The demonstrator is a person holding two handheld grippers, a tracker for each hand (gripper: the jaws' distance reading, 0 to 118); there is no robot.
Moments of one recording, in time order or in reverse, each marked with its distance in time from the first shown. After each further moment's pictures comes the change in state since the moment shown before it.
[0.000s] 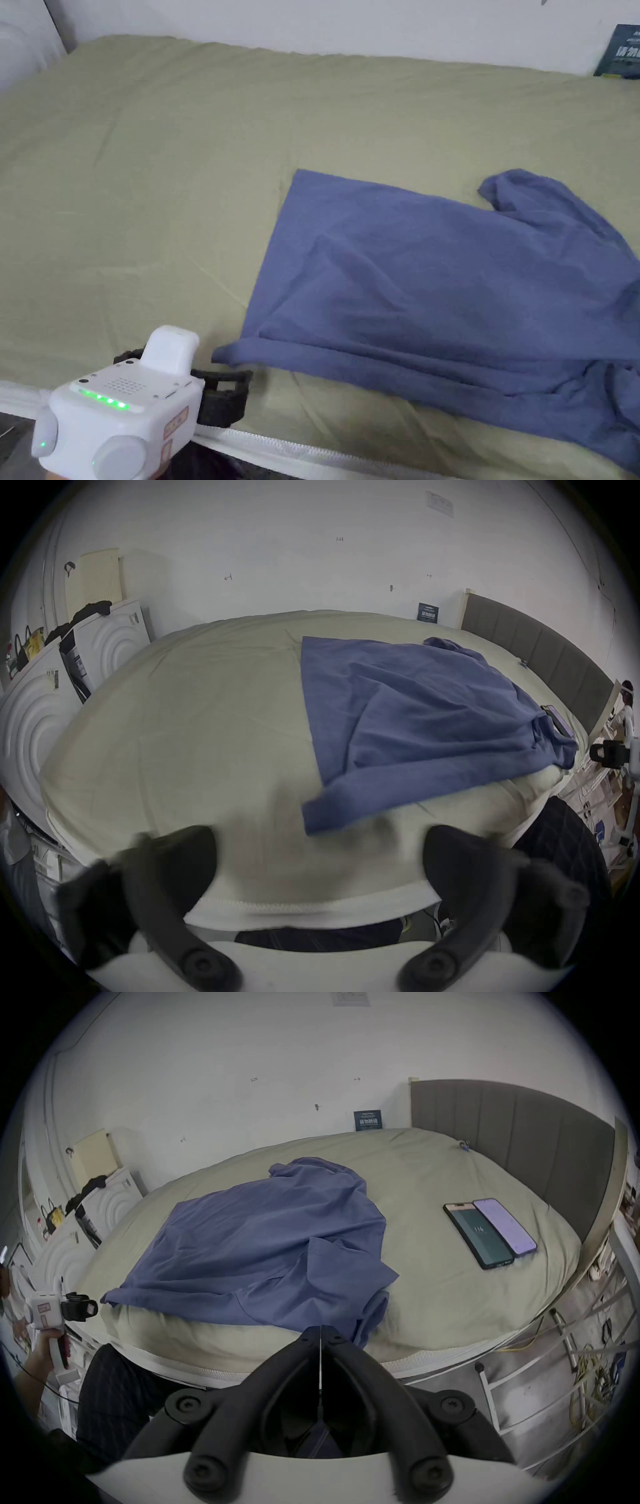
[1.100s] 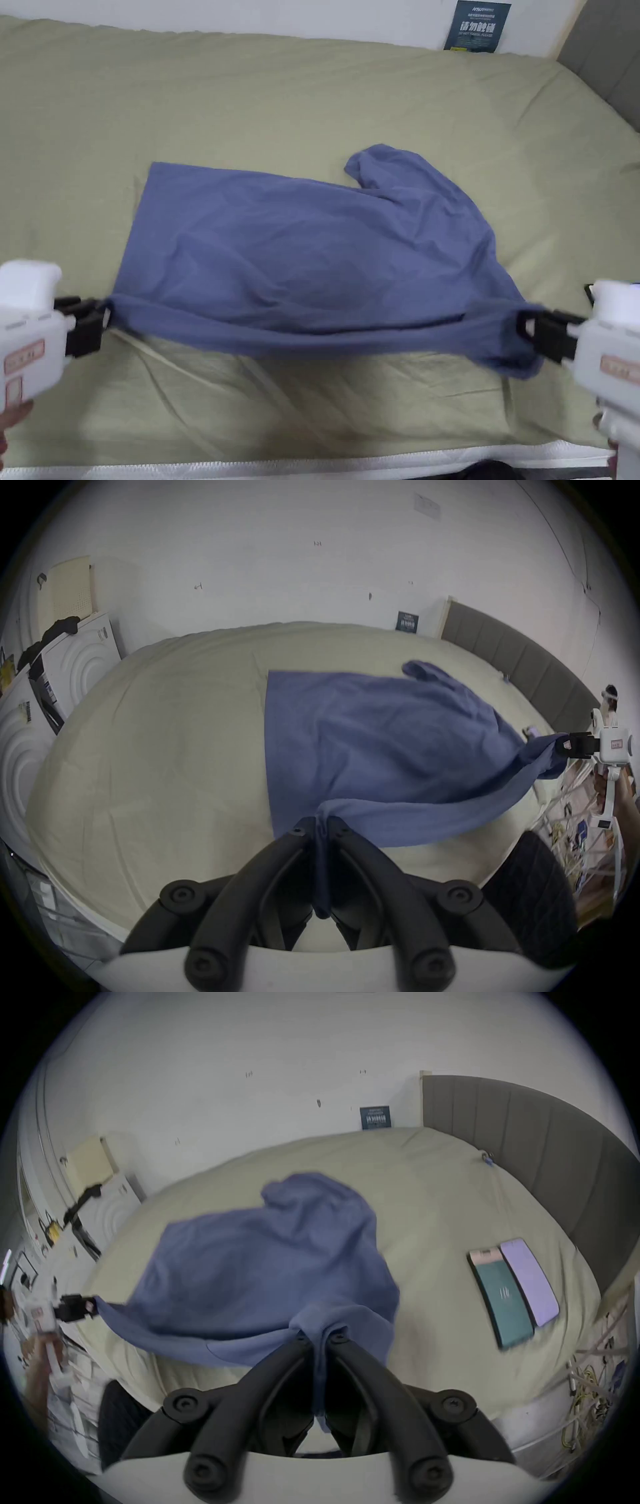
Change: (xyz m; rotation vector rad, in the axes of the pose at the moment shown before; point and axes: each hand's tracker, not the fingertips) left arm 0.029 0.118 -0.005 0.012 -0.116 -0.018; right arm 0.025 0.127 -0.066 -0.033 0.046 -0.002
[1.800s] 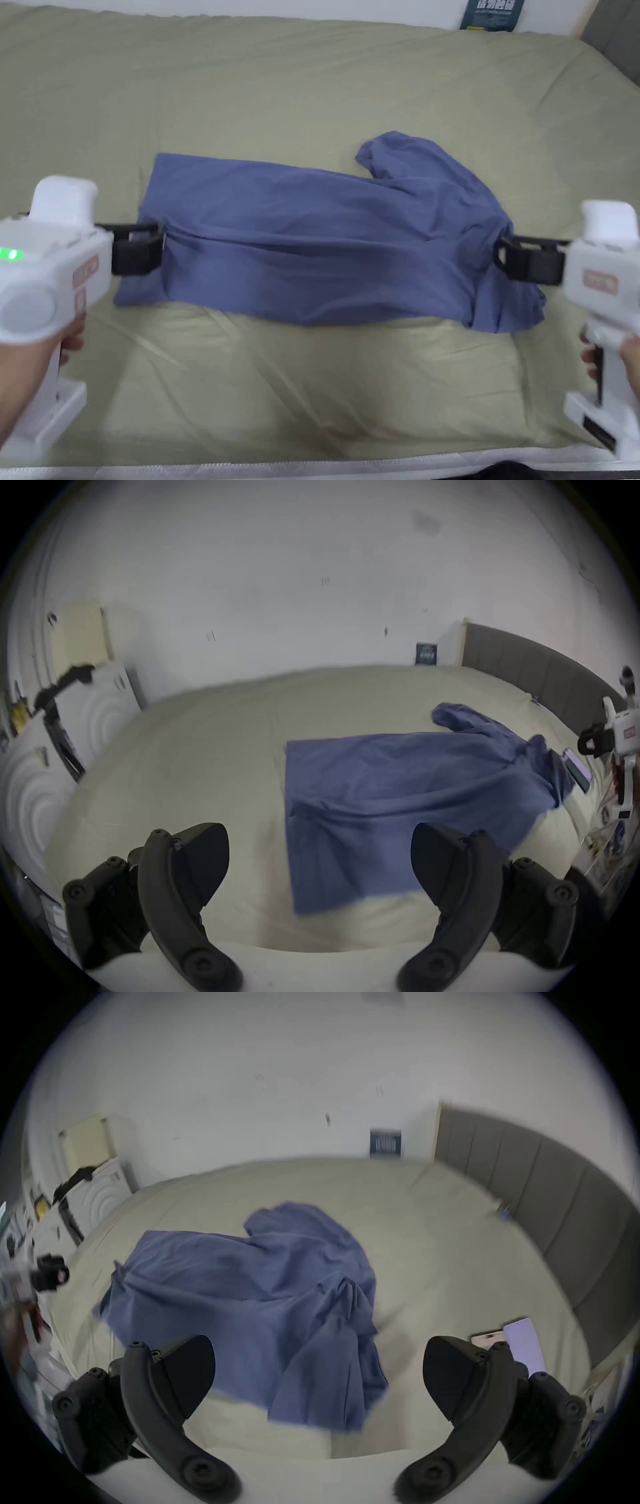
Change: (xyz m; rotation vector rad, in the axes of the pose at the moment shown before) left arm 0.024 0.024 -0.020 0.248 0.151 -0.116; right arm -0.011 0.024 -0.035 0.131 -0.080 0.202
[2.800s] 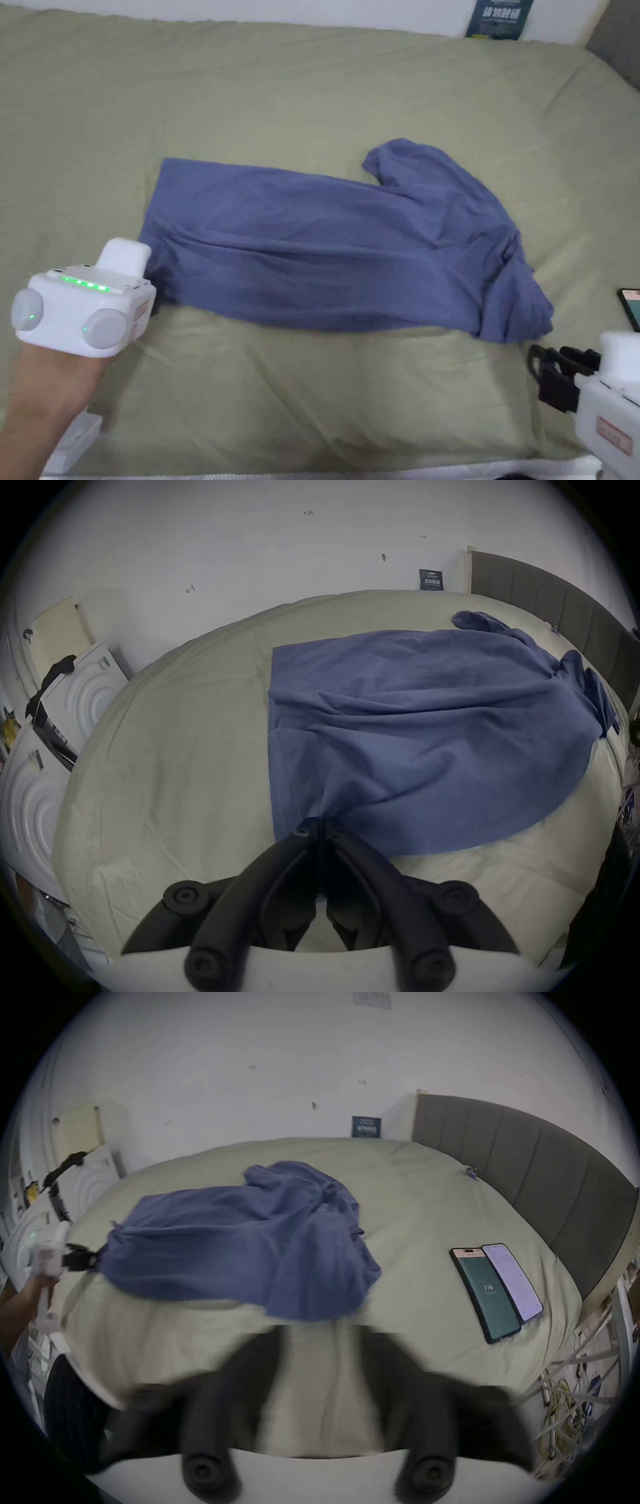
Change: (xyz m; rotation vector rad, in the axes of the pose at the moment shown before) left arm -0.001 -0.048 -0.109 -0.323 0.025 -0.079; right arm -0.012 -0.084 0.006 -0.132 -0.095 -0.069
